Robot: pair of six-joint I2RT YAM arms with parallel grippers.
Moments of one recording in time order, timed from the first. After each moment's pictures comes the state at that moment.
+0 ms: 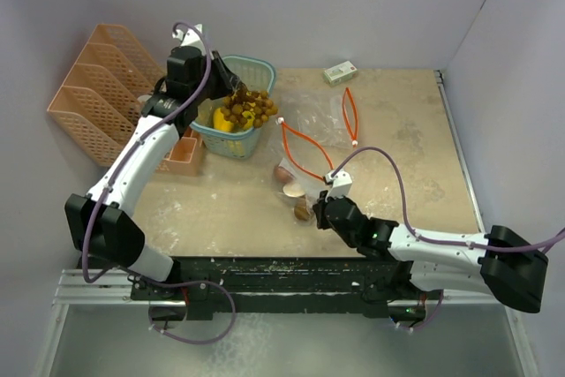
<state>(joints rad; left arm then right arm) -0.32 1.50 1.49 -0.31 0.01 -0.52 1.06 1.08 0.37 0.14 0.53 0.57</state>
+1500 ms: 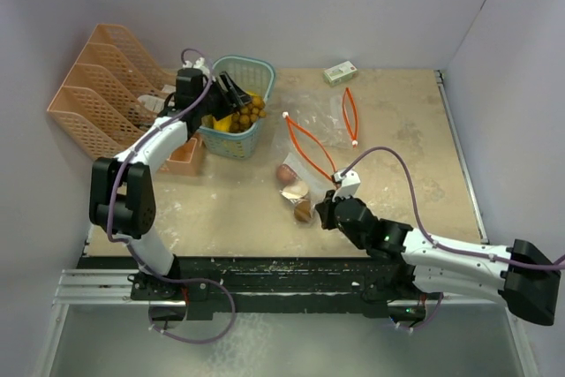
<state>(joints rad) -0.21 1.71 1.27 -0.03 0.33 -0.70 1.06 0.94 0.37 0.04 0.51 0.58</state>
